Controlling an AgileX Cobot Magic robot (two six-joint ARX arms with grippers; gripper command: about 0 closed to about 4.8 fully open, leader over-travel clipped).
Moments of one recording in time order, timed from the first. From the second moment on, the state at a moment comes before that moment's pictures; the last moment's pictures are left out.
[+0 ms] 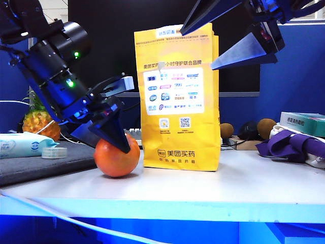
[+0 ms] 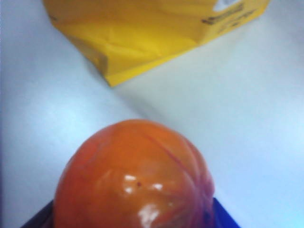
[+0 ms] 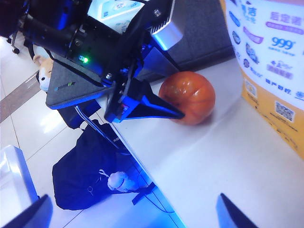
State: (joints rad) left arm -0.41 1.71 1.03 -0.23 0.33 0.28; right arm 0.50 1.11 0.81 -0.25 -0.52 0.10
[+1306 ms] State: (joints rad) left arm -0.41 1.59 1.37 0.14 0.71 0.21; right arm 0.50 1.09 0.92 0.01 -0.18 -0.04
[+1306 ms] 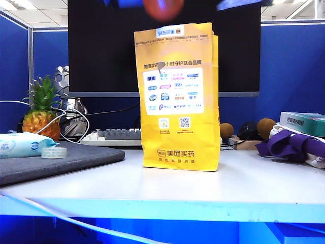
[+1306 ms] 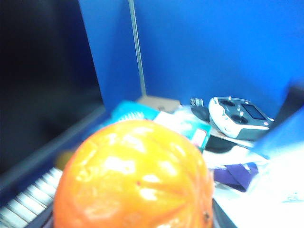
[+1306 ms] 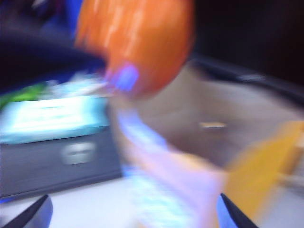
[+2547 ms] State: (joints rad) left arm -0.38 1.07 1.37 -0.32 0.15 0.54; right arm 0.39 0.64 0.87 0.01 0.11 -0.18
